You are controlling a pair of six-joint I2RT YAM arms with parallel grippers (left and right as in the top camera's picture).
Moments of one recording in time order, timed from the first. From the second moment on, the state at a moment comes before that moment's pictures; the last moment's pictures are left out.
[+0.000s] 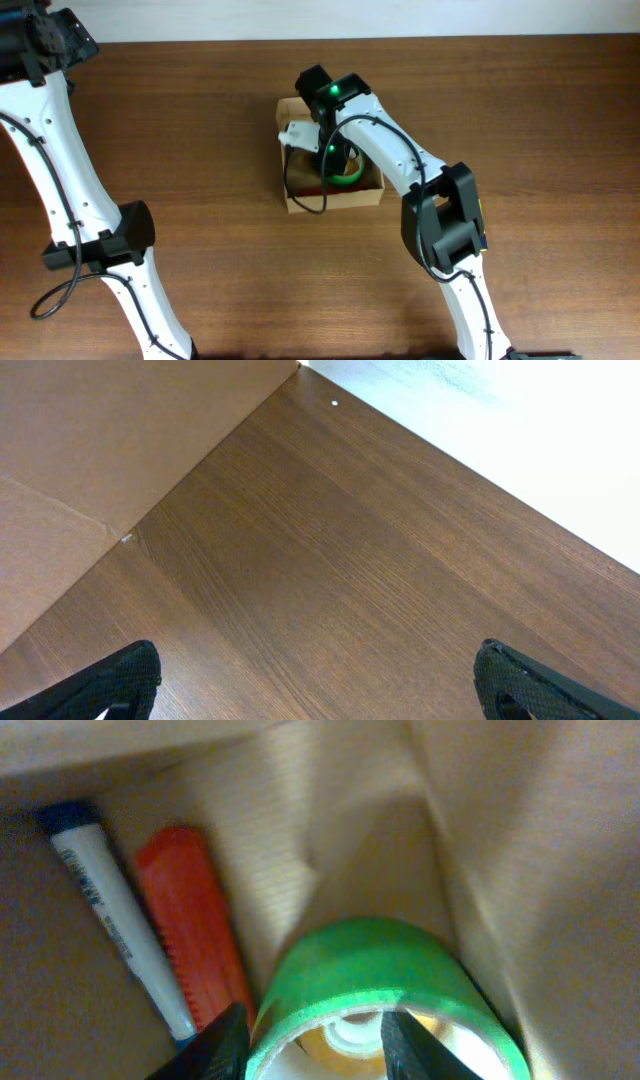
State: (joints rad) left arm 0.22 2.31 3.11 -1.69 -0.40 -0.33; right arm 0.52 2.39 2.16 -1.25 -0.06 -0.73
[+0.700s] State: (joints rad) left arm 0.22 2.31 3.11 -1.69 -0.40 -0.33; right arm -0.17 1.68 2.19 -1.38 0.03 -0.02
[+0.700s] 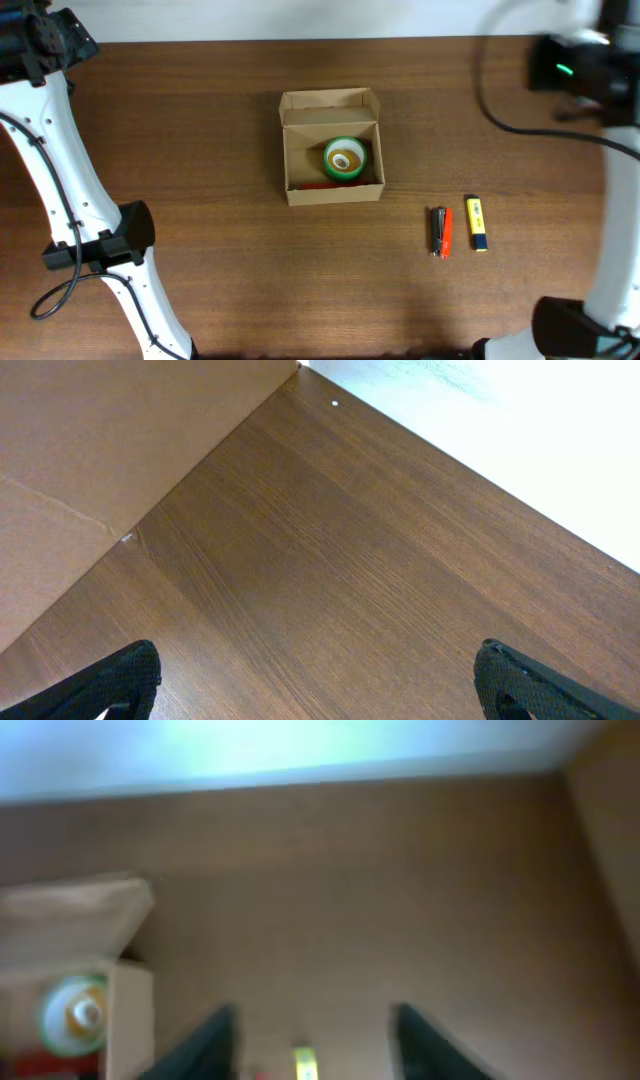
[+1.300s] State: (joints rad) left arm 0.22 2.31 3.11 -1.69 -0.40 -0.33; right arm -0.29 1.72 1.26 -1.17 0.04 -0.24
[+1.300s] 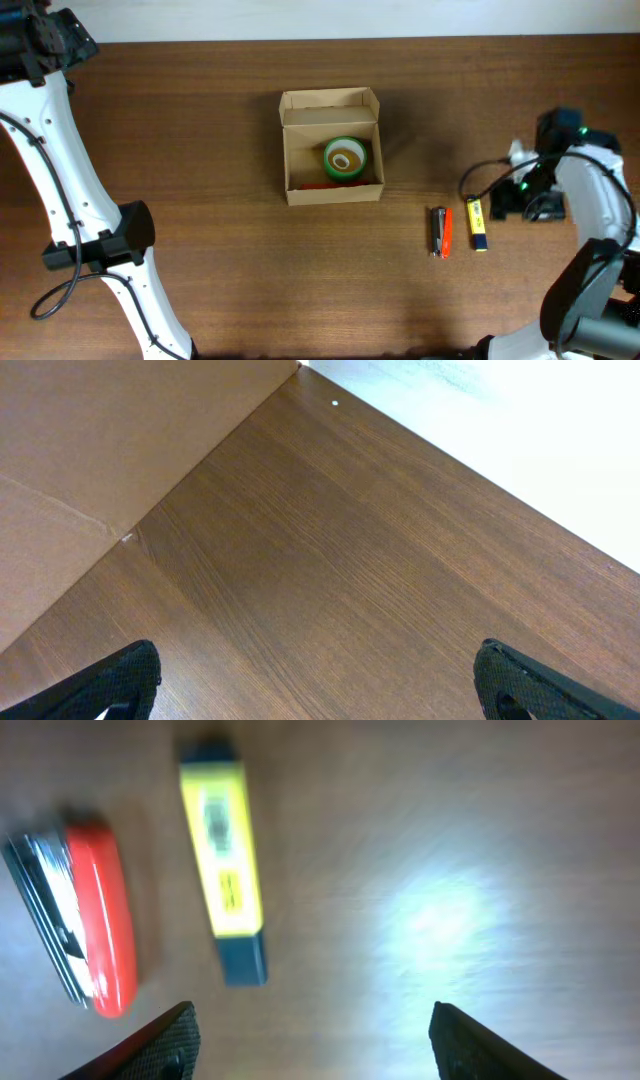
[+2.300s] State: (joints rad) left arm 0.22 2.31 3.11 -1.69 -0.40 -0.33; right arm -0.20 1.92 1.23 -1.00 -0.02 -0.23
